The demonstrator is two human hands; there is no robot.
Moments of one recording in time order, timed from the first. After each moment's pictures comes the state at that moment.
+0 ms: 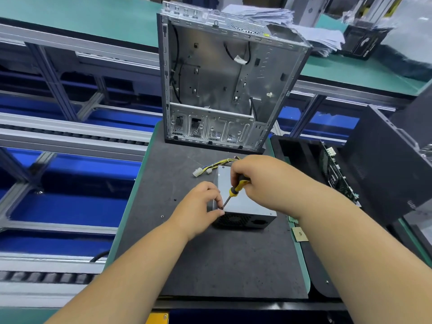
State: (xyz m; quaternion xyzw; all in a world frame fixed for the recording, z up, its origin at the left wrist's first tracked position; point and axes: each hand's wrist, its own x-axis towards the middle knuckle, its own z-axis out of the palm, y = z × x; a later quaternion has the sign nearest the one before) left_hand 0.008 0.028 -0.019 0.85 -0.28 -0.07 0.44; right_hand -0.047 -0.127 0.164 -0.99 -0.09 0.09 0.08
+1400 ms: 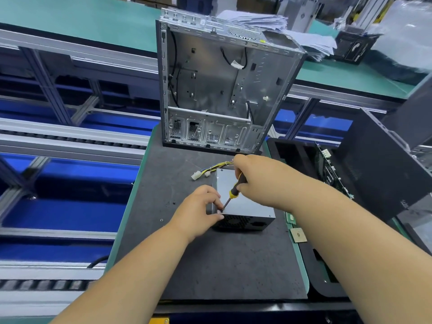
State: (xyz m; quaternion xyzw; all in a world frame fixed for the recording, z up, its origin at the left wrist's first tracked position) left_hand 0.008 0.028 -0.019 0.83 -0.26 -0.10 0.48; right_hand -0.035 -0.124 0.161 -0.99 -0.06 0.09 0.03
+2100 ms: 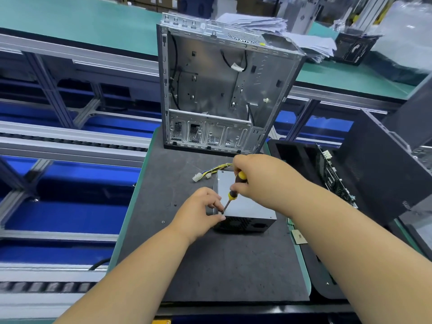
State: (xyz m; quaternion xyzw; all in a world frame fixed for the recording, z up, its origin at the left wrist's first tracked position) left_hand 0.007 0.028 -0.017 0.82 -0.24 -0.11 0.51; right_hand -0.036 -0.120 0.161 -1.00 -0.08 0.03 0.02
